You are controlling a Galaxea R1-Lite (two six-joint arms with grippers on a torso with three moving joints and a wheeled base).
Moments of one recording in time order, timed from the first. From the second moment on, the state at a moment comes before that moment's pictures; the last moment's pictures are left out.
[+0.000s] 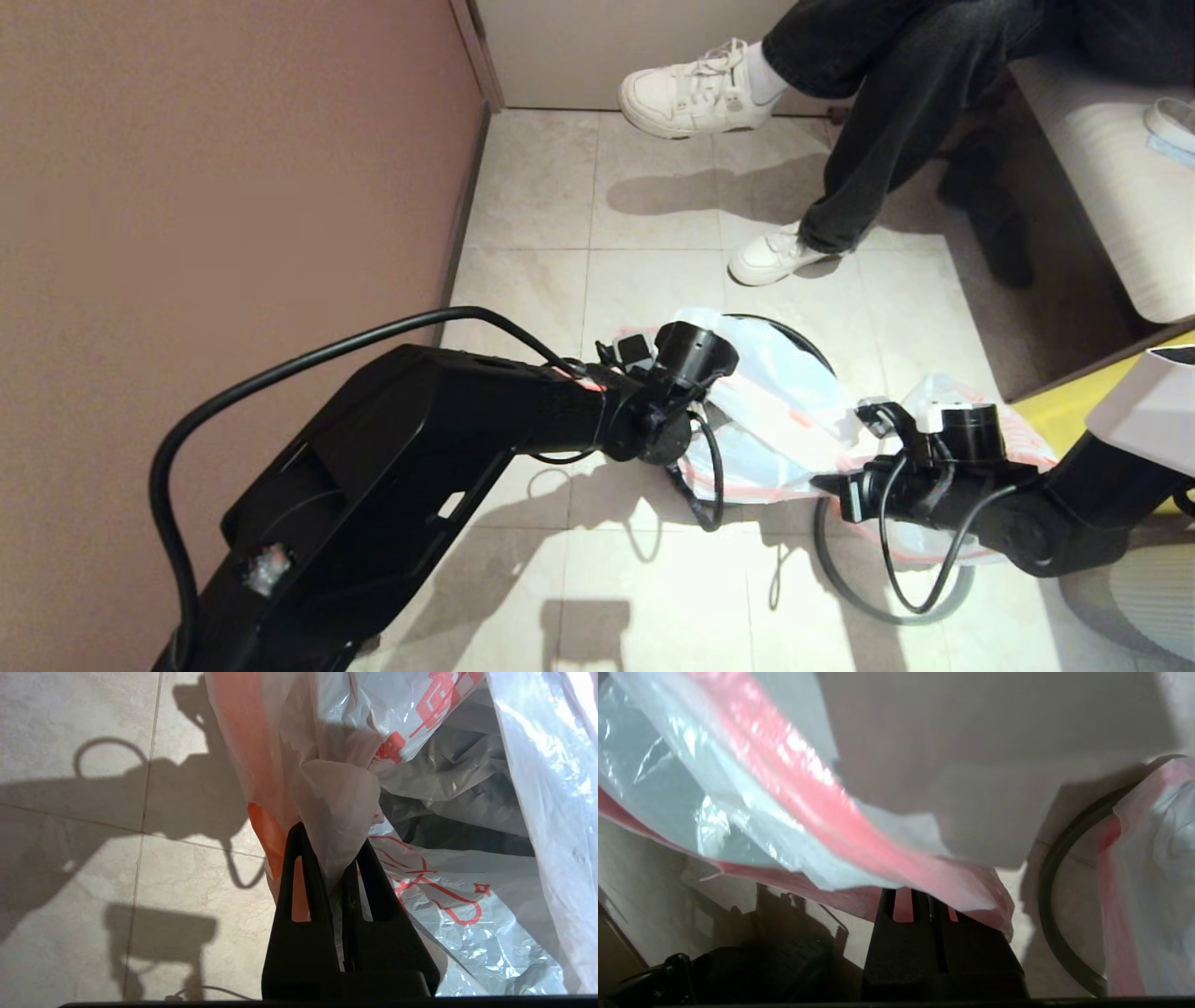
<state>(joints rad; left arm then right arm) -0.76 2.45 -1.91 0.18 0.55 -0.73 0.12 2.20 -0.80 -0.82 0.41 0.02</state>
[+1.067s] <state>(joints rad) -0.83 2.41 -1.73 0.17 0.39 -0.72 0.08 2.25 -0.95 -1.01 0.12 0.35</state>
